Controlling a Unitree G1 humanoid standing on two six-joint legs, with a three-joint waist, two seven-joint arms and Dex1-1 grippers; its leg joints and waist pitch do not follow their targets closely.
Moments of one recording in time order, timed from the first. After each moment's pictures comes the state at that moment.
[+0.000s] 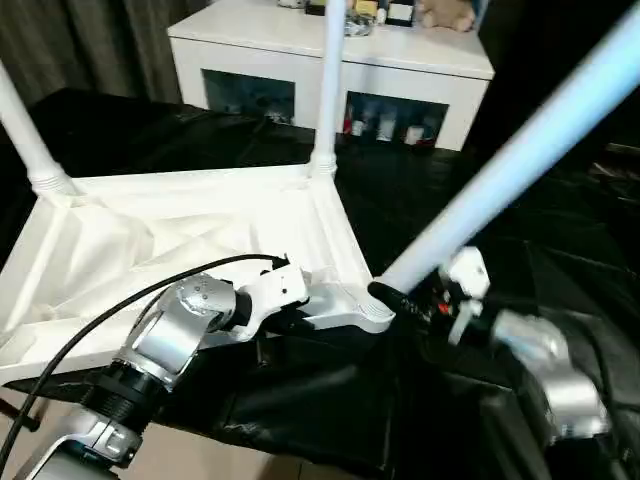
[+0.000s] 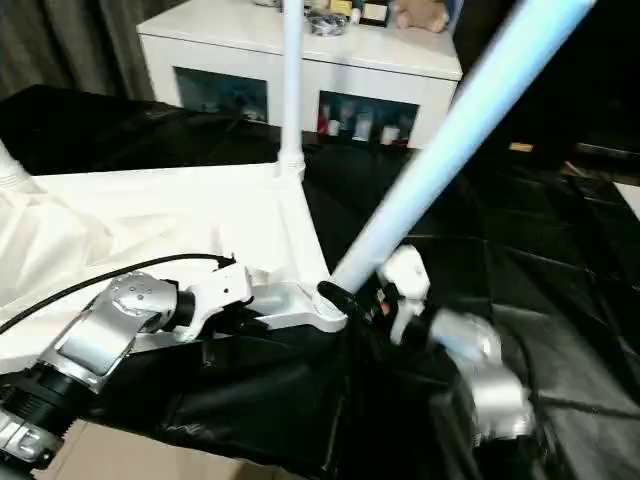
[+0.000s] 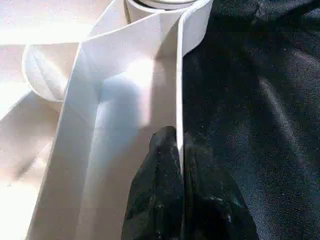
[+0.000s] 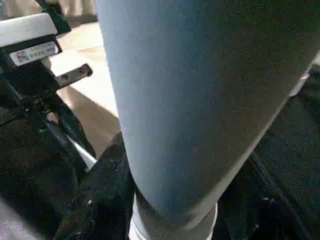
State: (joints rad) left arm -0.46 0.42 -0.38 0.27 0.10 0.32 -1.07; right arm -0.23 -0.36 0.12 0.21 0.27 0.12 0.85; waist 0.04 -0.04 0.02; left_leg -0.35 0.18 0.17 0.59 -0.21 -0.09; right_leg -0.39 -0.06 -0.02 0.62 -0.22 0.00
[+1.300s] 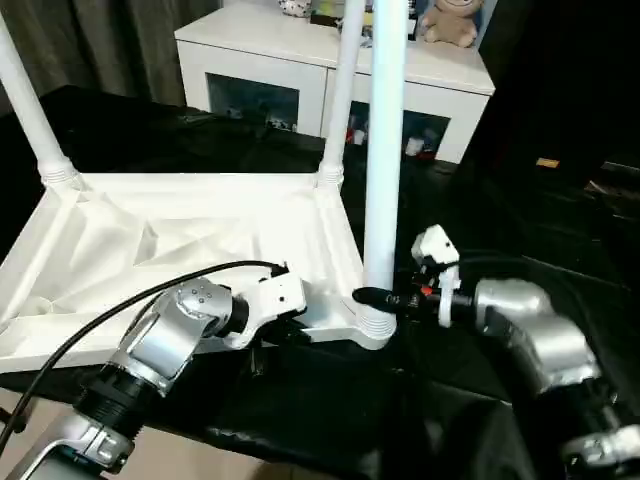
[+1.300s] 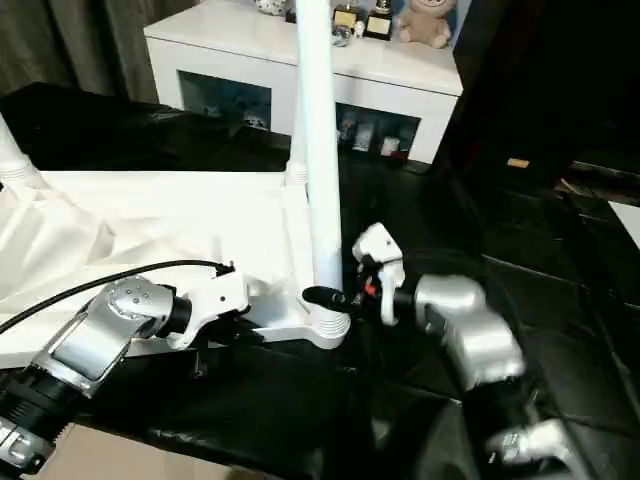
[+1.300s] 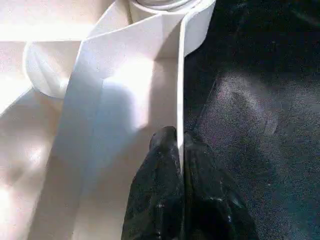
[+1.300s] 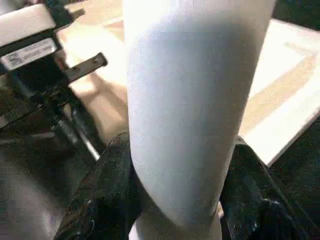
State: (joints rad) left arm -0.45 0.45 -0.41 0.23 0.10 0.34 -1.10; right arm -0.36 -0.35 0.17 0.30 0.27 0.28 0.93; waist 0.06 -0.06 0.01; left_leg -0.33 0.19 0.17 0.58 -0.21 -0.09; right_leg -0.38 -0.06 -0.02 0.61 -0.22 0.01
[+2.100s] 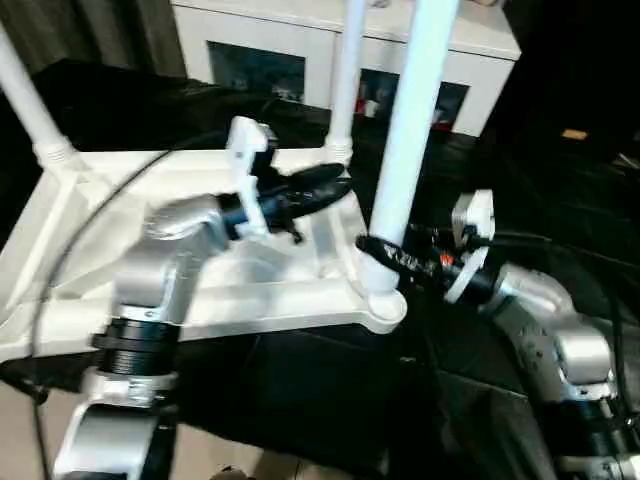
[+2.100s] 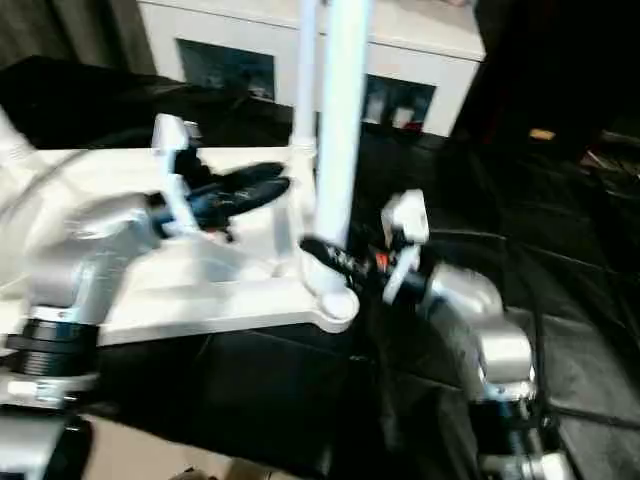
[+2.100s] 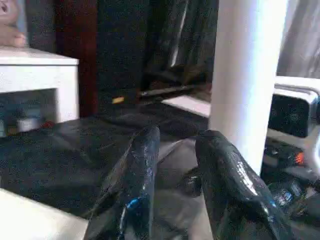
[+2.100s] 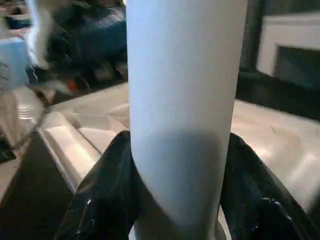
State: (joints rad) left arm -0.63 0.21 0.02 0.13 -0.40 0.47 -0.95; right arm -0.35 -0.31 0.03 0.01 0.44 0.32 0.89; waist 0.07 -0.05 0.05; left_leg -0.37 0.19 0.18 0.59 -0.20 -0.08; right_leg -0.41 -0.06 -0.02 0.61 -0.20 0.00
